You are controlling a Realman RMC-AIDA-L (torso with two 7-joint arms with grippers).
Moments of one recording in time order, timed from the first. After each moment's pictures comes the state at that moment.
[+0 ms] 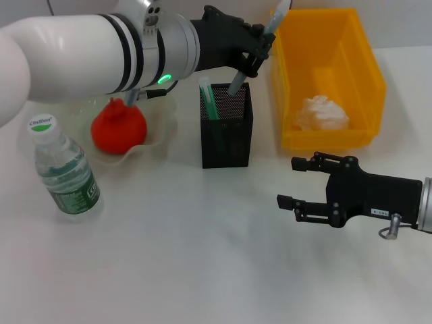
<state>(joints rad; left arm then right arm) -0.63 -2.07 1.79 1.40 2.33 0.69 -2.55 0.33 2.08 -0.91 -0.63 -1.71 -1.44 1.03</state>
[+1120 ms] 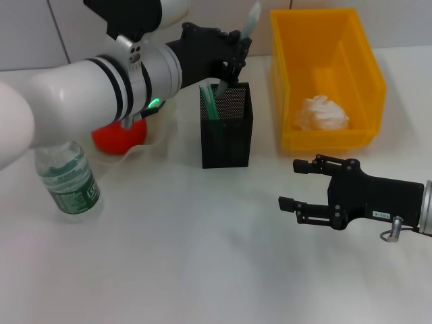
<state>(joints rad) -0.59 -2.08 1.85 1.16 1.95 0.37 -2.19 0.32 2.08 -0.91 -0.63 -1.71 -1.44 1.03</state>
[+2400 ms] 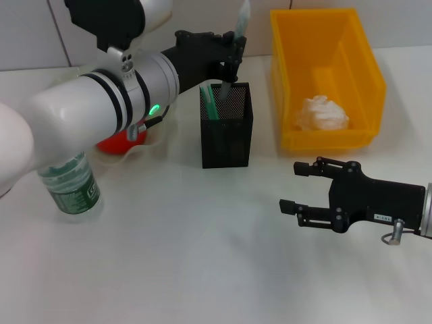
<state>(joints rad) -0.55 -2.08 1.91 1.15 1.78 0.26 -2.18 0.32 2.08 -0.91 -0.63 -1.71 -1.45 1.03</state>
